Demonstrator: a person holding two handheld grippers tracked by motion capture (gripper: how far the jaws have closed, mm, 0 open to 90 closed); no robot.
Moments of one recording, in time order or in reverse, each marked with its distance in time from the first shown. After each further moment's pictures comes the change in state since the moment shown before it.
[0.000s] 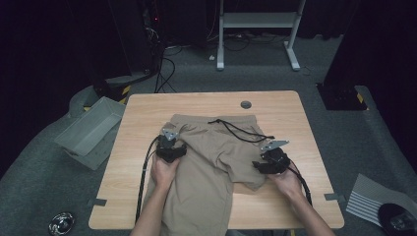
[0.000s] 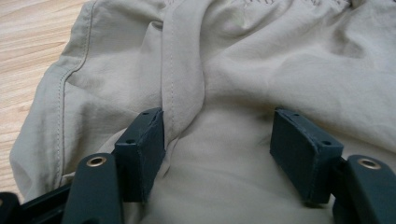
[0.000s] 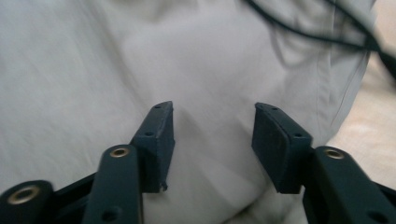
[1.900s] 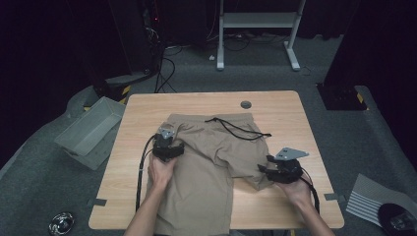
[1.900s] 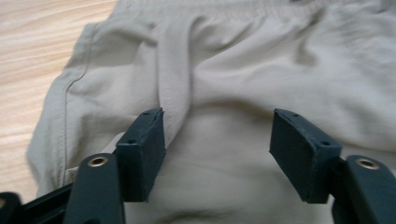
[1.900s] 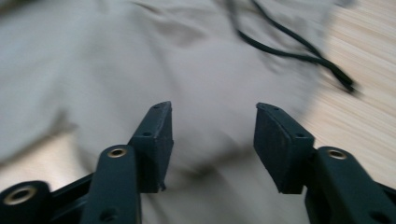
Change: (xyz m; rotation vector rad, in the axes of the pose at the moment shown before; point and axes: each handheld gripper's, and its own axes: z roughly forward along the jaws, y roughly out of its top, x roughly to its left) left arm 0.001 0.008 -0.028 0.014 -0.037 -0.009; right arm 0.019 -0.016 -0.051 -0.220 0.047 -0.039
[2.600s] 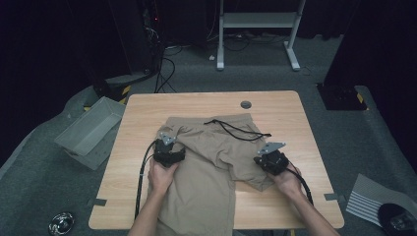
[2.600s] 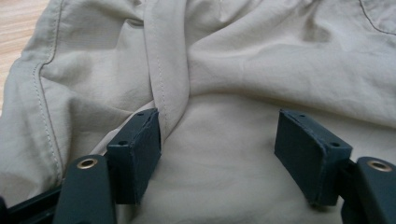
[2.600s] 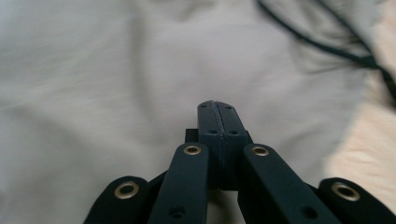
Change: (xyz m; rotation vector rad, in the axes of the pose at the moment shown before) left arm 0.004 -0.019 0.016 -0.003 0.013 0.012; right arm -0.017 0.015 0.045 0.179 -0.040 -0.106
